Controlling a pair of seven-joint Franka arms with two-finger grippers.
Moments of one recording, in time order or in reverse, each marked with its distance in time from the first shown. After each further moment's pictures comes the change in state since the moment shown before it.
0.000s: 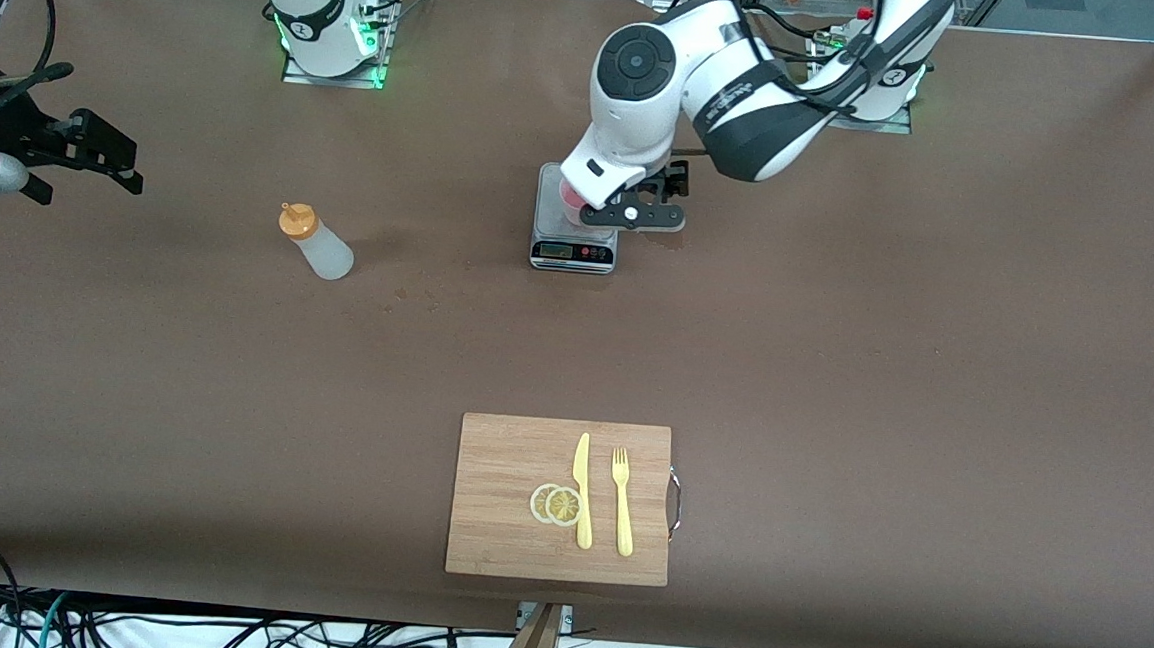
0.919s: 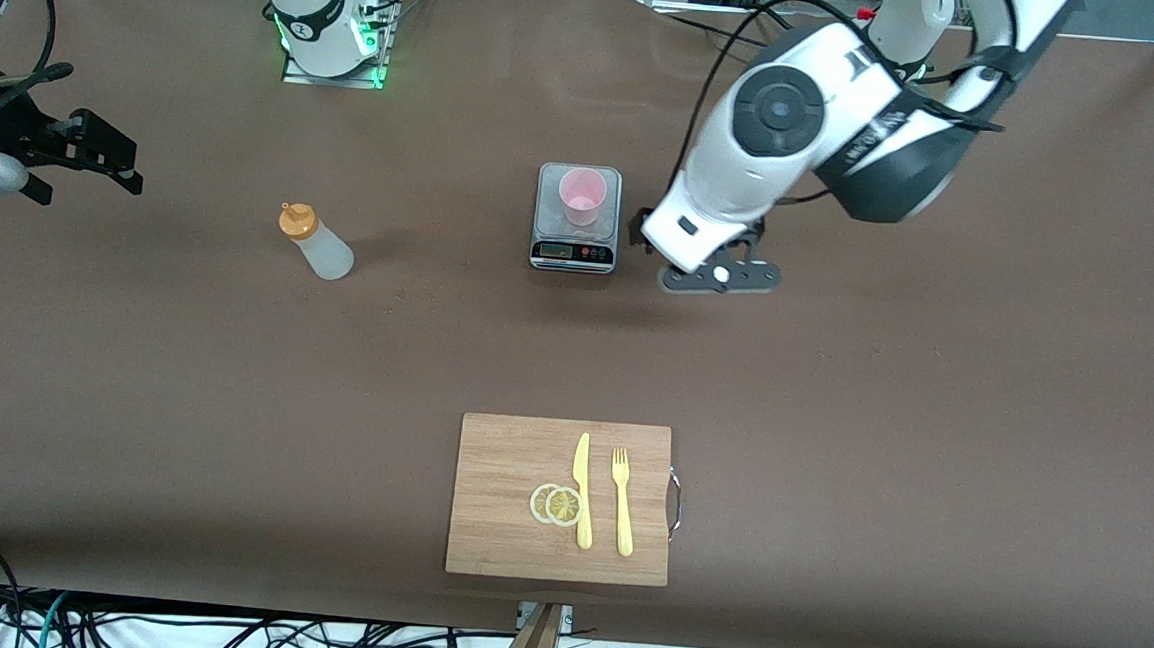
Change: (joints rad) left arm 0.188 -0.003 0.002 0.147 -0.029 -0.052 0.169; right arm 0.000 0.000 0.000 0.000 0.000 0.000 0.000
